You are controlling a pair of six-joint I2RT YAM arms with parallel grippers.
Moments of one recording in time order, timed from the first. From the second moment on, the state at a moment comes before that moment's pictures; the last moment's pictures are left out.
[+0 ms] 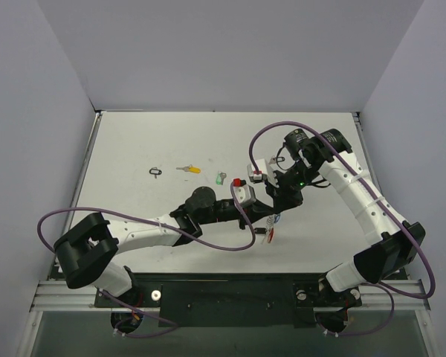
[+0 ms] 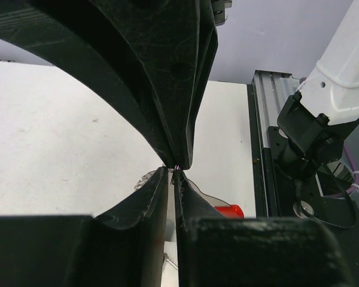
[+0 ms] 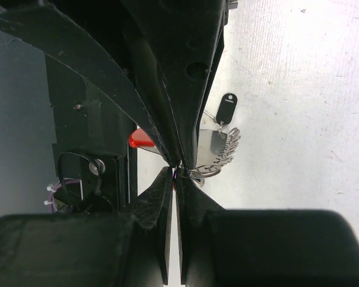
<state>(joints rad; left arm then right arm) -1.02 1.49 0.76 0.79 0.40 -0.07 0.47 1.48 1.56 -1.54 -0.62 -1.08</state>
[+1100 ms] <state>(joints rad) -1.00 1.52 0.72 0.88 0.45 -0.26 0.46 1.48 1.52 -1.53 -0.64 -0.99</state>
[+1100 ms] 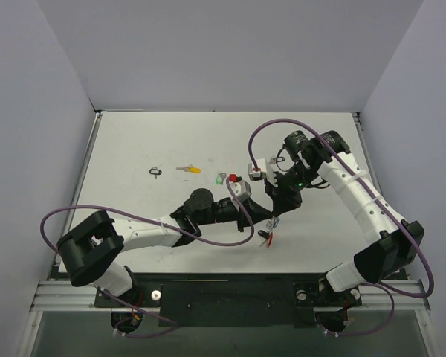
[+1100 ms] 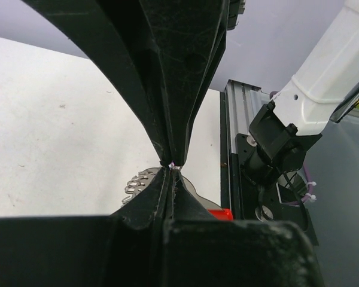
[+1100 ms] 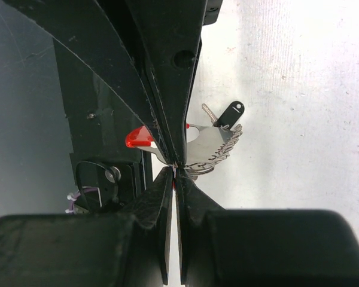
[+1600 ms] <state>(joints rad) -1.00 1.52 0.71 0.91 0.44 -0.36 0.45 1.48 1.51 -1.50 -0.64 -0.97</state>
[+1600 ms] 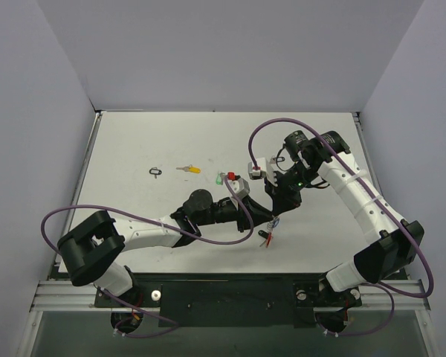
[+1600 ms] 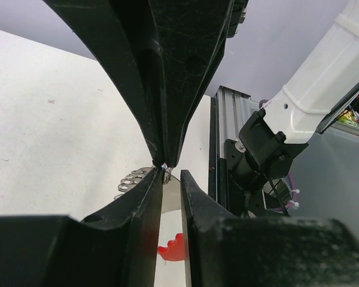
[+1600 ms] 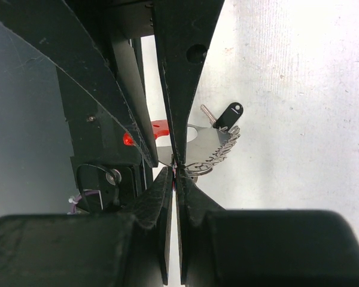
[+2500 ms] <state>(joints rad) -1.00 1.52 0.72 0.89 0.42 -0.36 0.44 1.48 1.51 -1.48 -0.64 -0.97</state>
